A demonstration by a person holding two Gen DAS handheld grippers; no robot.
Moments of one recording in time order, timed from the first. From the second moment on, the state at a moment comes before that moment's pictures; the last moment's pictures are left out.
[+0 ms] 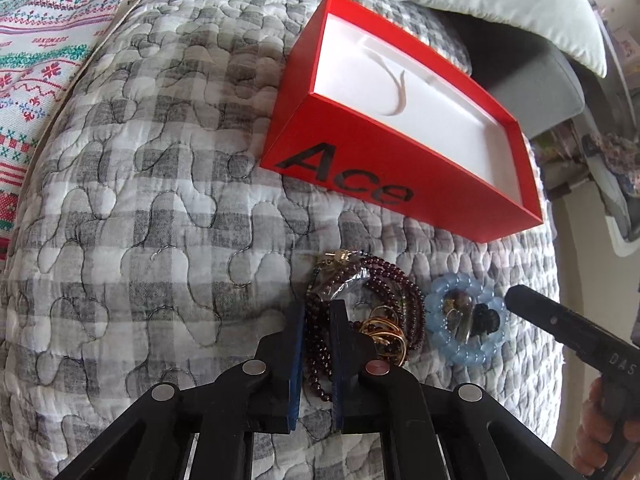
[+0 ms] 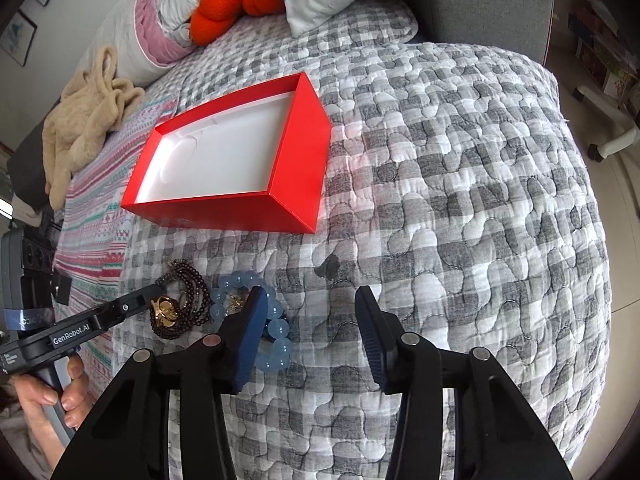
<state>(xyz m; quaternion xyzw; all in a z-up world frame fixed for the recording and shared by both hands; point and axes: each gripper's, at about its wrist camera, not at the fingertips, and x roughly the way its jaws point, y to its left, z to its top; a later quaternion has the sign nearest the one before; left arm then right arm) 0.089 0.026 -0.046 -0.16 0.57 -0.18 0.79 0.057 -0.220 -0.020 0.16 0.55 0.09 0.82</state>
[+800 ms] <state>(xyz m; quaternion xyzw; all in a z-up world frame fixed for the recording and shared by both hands) 0.049 0.021 0.026 -0.15 0.46 -0.24 0.84 0.040 -0.187 0.004 0.16 0.52 0.14 0.83</state>
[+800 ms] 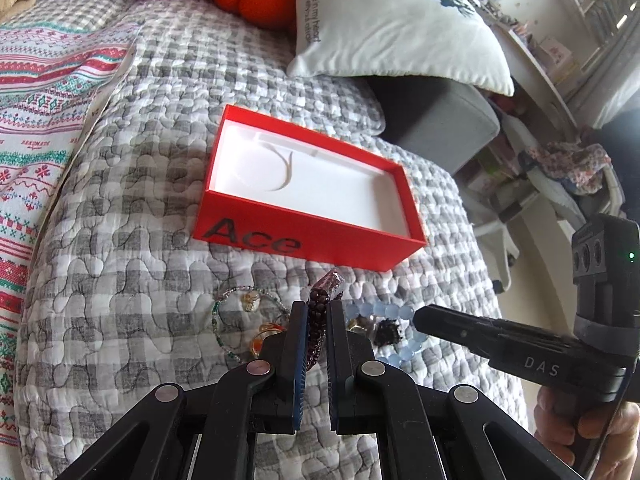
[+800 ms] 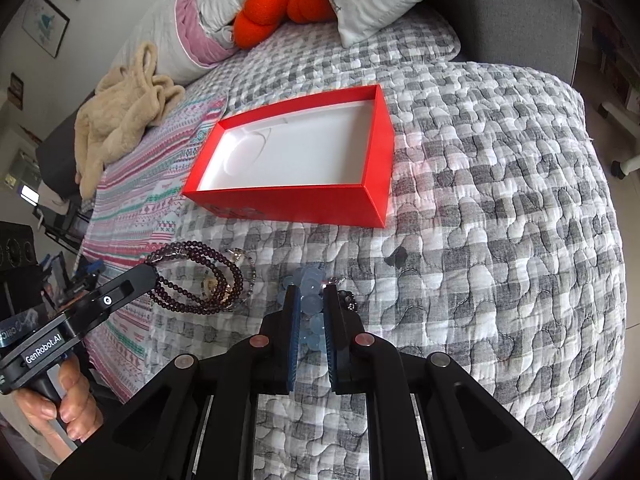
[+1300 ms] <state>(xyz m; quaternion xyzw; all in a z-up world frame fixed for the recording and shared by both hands) 0.073 0.017 0.050 -0.19 0.41 -0.23 0.86 0.036 -0.189 0.056 0.18 0.45 0.16 0.86</state>
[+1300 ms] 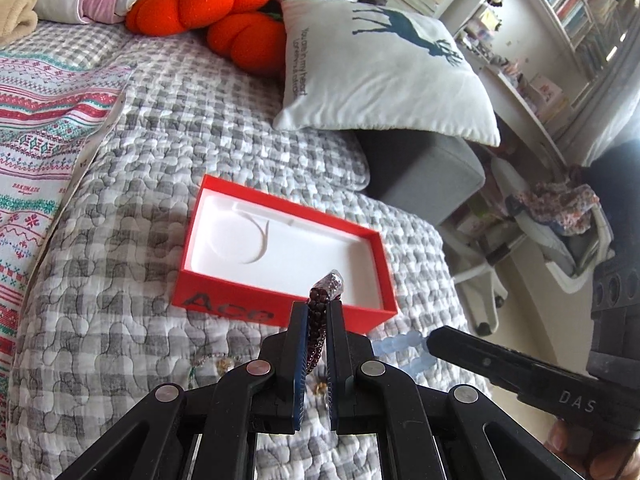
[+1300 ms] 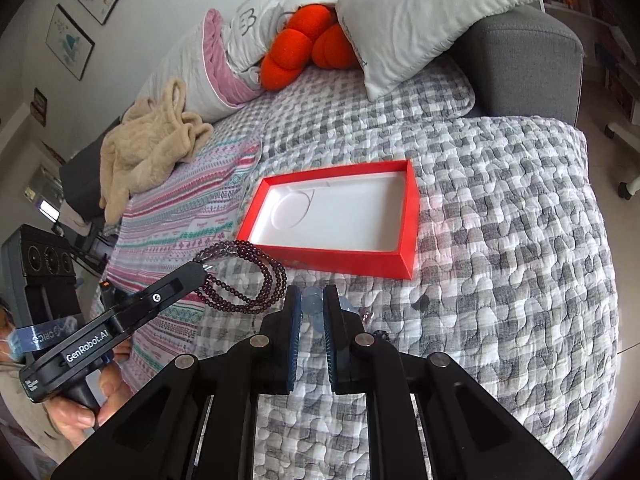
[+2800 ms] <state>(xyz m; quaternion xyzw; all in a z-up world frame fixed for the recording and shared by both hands) 0.124 -0.002 0.011 -0.08 0.40 -0.11 0.91 0.105 -0.208 0.039 0.17 0.41 0.08 0.89</state>
